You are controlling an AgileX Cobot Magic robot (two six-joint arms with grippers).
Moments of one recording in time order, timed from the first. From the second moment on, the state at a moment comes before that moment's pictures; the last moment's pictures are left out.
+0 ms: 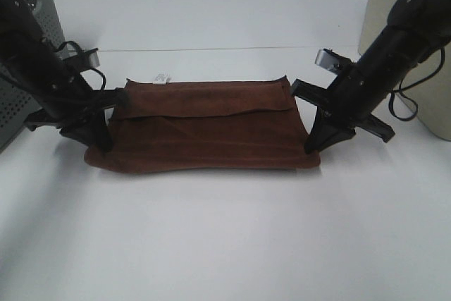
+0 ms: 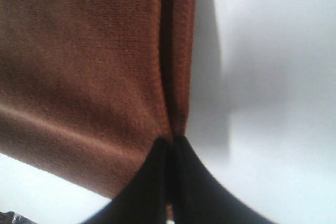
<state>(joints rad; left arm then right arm) -0.16 2.11 -1.33 -0.50 0.87 0.20 0.14 2.09 -1.26 0.55 0.89 -0.15</state>
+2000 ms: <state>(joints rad) -0.16 2.17 -1.51 -0.40 0.67 -0.01 0.14 2.14 -1.44 0.54 0.74 -0.25</state>
